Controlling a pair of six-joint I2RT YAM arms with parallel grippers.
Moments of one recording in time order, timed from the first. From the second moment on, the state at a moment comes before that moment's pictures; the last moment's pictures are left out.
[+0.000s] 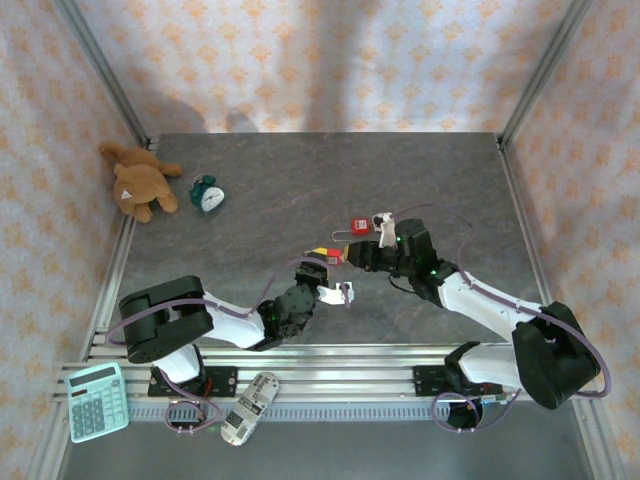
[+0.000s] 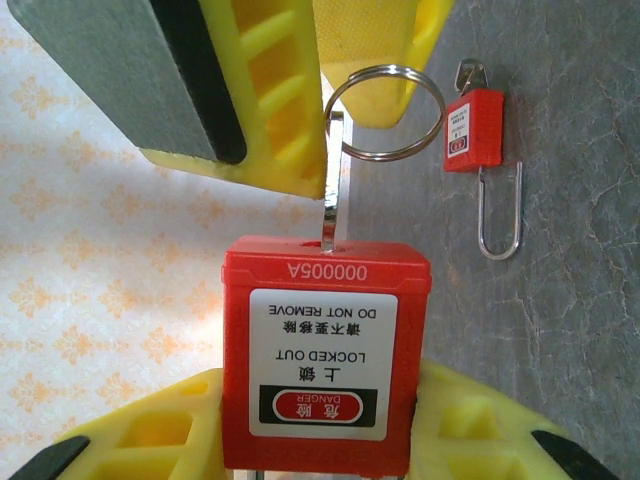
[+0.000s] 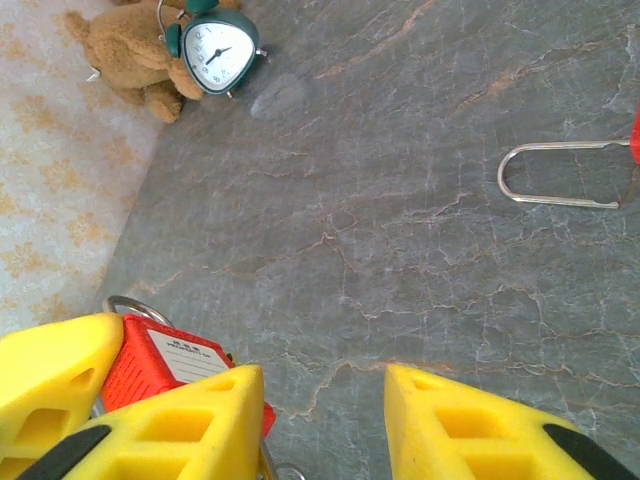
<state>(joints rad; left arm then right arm) -1.10 1.62 0.46 1.00 -0.78 1.33 0.53 1.22 0.56 0.14 -0.42 0.61</state>
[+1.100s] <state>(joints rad) -1.07 1.86 0.55 1.26 -0.81 1.42 0.32 1.45 0.54 0.47 -0.88 1.13</state>
